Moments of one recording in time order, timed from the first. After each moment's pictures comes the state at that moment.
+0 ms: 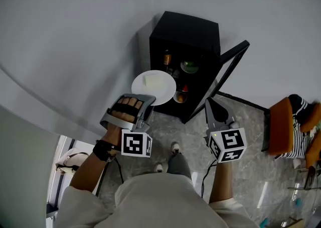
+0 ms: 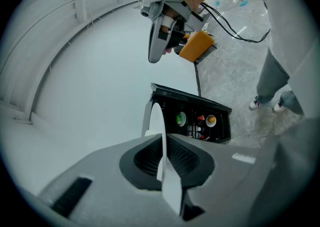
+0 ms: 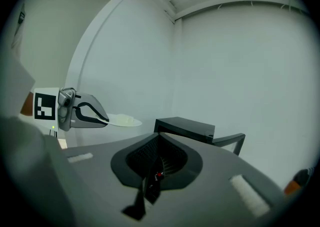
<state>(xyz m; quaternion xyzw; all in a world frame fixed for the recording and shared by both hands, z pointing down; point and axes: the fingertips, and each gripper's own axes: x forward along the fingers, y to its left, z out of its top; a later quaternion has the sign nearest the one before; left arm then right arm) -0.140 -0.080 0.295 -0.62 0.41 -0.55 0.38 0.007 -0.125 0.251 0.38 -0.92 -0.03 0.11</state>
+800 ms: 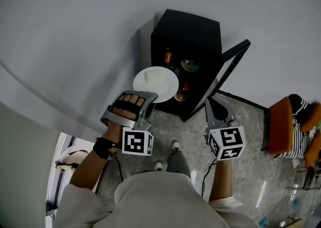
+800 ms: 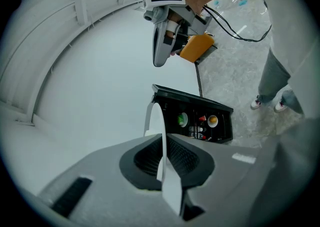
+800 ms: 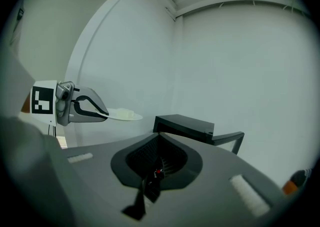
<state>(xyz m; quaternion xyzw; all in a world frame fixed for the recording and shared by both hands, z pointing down) -0.137 -0.080 0.284 -0.62 0.41 -0.55 0.38 0.006 -0.127 0.256 0.39 -0.91 -0.02 0.13</state>
